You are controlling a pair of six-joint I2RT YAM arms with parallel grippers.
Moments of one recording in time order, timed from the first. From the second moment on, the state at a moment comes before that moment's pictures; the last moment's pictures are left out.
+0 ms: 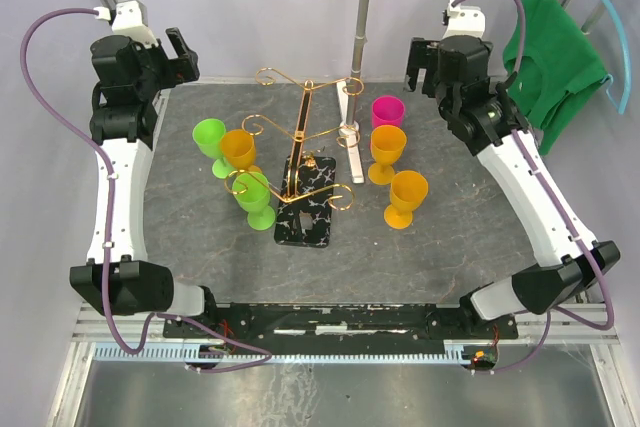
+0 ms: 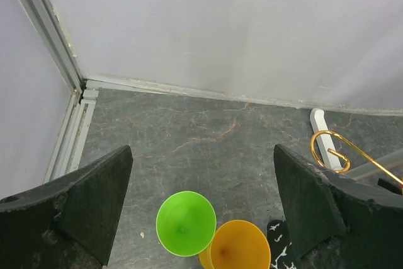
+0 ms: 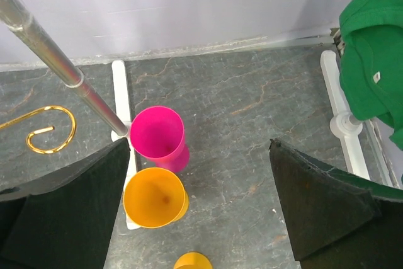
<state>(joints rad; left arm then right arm) 0.10 1.40 1.63 -0.39 0.11 -0.12 0.43 1.46 1.75 -0.60 0.51 0.19</state>
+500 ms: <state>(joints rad) 0.10 1.40 1.65 -0.43 0.11 -0.12 0.43 1.41 1.66 -0.56 0.34 -0.03</state>
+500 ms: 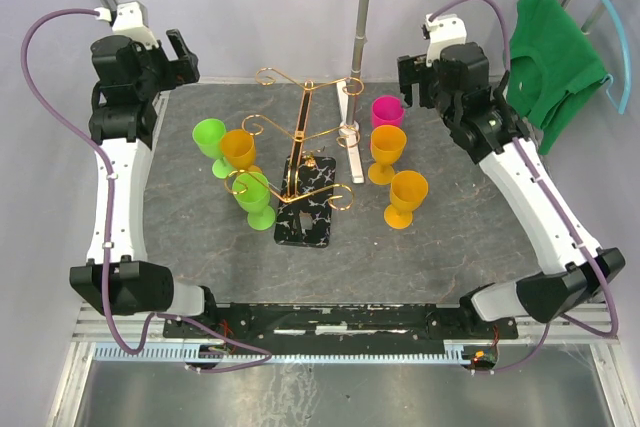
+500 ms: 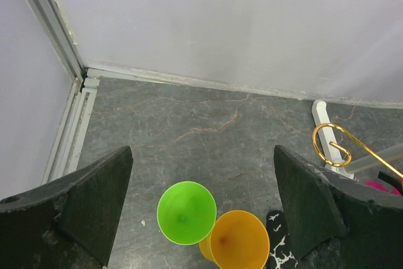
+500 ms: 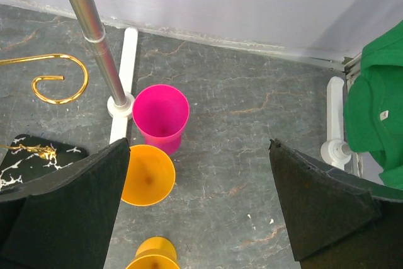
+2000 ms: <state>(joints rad) 0.22 1.66 1.56 -0.71 0.11 -0.19 0.38 1.56 1.81 -0.81 0.29 -0.01</state>
